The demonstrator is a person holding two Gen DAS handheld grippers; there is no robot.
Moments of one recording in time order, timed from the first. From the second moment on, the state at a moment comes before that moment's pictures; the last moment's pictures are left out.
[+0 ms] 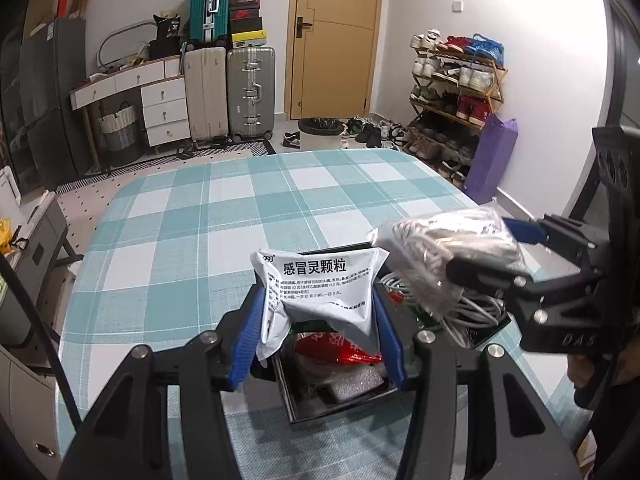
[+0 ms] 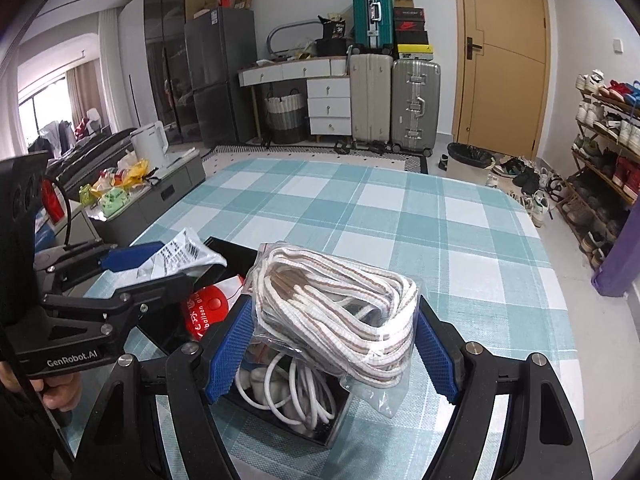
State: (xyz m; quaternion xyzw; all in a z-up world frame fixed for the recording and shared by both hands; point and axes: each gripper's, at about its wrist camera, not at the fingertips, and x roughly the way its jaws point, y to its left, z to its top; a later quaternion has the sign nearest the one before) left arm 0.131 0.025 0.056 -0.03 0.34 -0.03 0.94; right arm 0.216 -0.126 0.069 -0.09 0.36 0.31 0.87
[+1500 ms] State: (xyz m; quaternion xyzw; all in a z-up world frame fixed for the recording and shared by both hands) left arm 0.154 0.024 0.042 -0.04 0.36 -0.04 0.93; right arm 0.250 -0.085 0.032 -0.15 0.43 0.39 0.80
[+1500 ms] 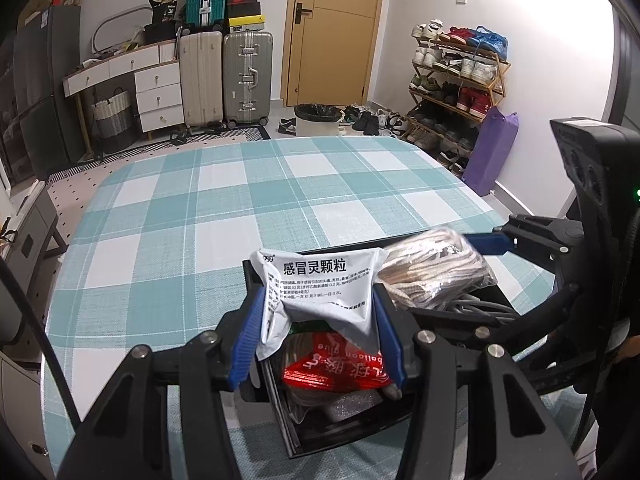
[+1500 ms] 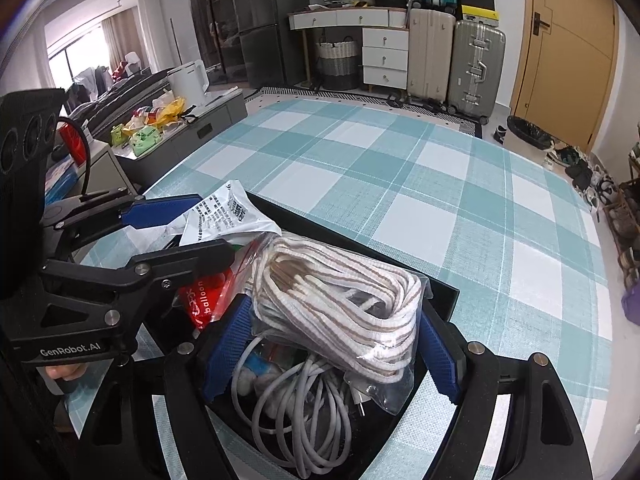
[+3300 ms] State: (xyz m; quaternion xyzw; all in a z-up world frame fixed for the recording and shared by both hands) left arm 0.061 0.028 0.035 -0.03 0.24 0.03 0.97; right arm 0.141 -0.163 0.062 -0.04 0.25 0.38 0.89
